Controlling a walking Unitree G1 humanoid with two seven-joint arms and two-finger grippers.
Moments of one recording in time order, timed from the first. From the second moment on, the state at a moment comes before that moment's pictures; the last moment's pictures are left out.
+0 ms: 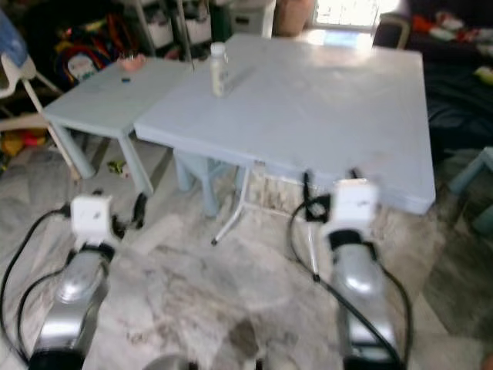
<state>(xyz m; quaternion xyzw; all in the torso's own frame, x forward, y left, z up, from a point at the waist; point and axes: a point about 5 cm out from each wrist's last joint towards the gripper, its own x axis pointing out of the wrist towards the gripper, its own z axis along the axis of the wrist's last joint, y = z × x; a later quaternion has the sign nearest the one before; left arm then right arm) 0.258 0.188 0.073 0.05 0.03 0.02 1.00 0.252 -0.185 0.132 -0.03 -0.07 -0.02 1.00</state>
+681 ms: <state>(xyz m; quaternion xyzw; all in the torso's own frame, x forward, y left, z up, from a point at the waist) 0.255 0.190 0.071 0.04 0.03 0.02 1.00 0.241 -0.178 0.116 -0.04 -0.04 -0.01 1.00</state>
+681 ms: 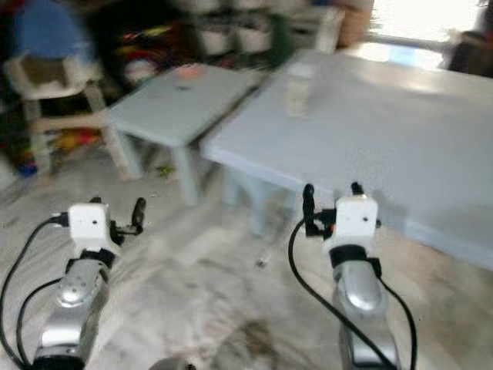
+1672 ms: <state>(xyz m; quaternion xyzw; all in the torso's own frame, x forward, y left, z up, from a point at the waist) 0.260 0.165 0.076 0.02 0.01 -0.05 1.00 0.257 -0.178 0.118 -0.06 -0.04 0.00 1.00</state>
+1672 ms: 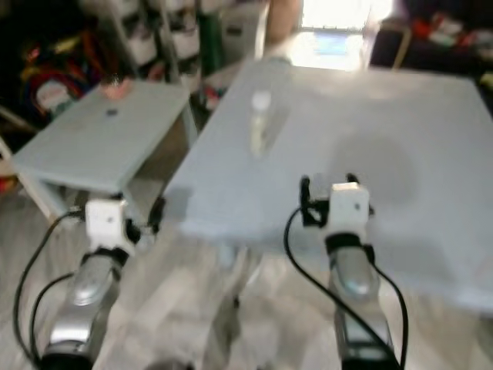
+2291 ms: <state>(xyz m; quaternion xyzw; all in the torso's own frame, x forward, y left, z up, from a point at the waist) 0.255 0.173 0.080 0.02 0.01 -0.03 1.00 0.261 -0.169 0.121 -0.06 -0.05 0.02 1.00</state>
